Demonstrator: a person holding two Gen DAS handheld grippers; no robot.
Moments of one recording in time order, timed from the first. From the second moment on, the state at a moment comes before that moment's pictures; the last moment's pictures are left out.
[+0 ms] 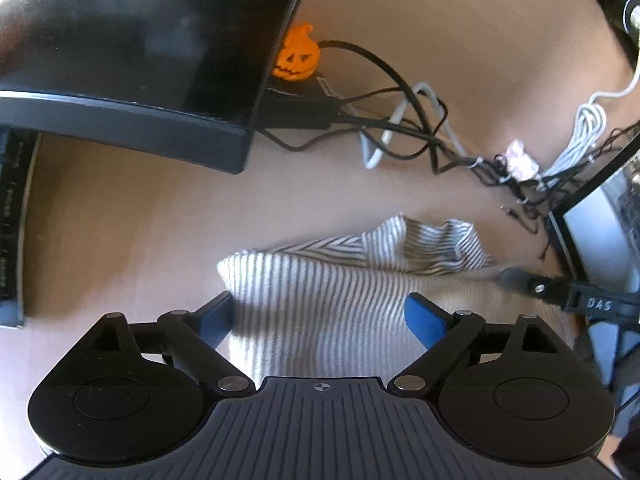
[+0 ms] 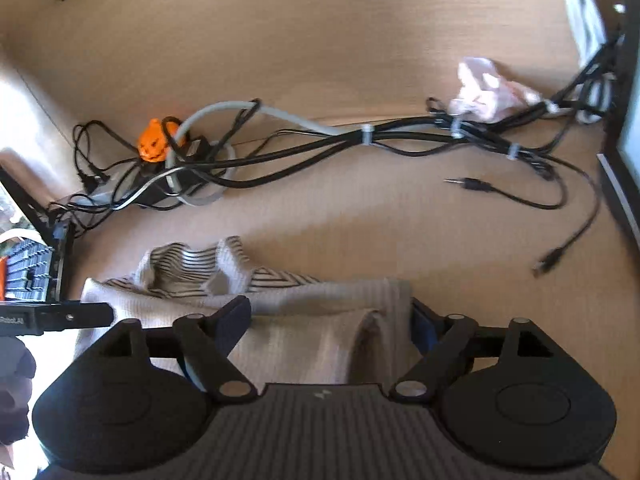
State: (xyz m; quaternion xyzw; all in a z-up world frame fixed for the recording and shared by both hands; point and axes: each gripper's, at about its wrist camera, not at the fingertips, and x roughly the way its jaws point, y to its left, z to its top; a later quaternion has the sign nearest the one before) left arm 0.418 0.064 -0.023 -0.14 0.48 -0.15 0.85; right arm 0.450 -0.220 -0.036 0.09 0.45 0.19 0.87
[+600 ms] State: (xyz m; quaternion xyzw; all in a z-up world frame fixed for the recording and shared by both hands) left arm 0.362 0.059 0.017 -0.09 0.43 -0.24 0.86; right arm 0.387 -0.210 0.009 0.02 0.41 0.26 0.87
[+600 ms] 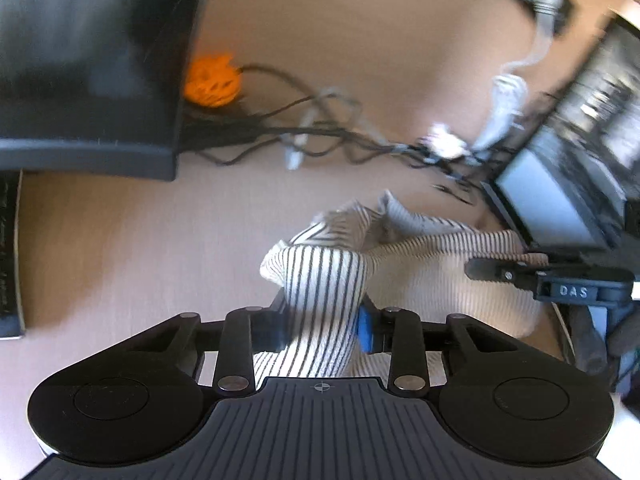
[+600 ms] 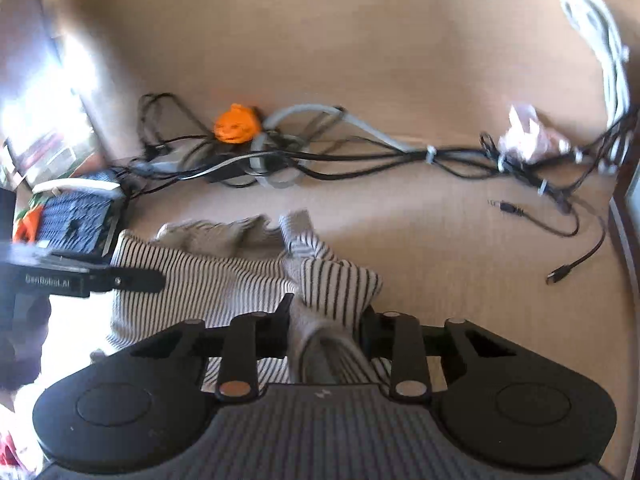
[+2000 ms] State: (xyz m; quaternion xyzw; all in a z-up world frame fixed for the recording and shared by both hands) left arm 0.267 0.119 0.041 -0.03 0.41 -0.21 0.89; right arm 0.206 -0.248 0.020 -0.17 0.30 0.14 0.93
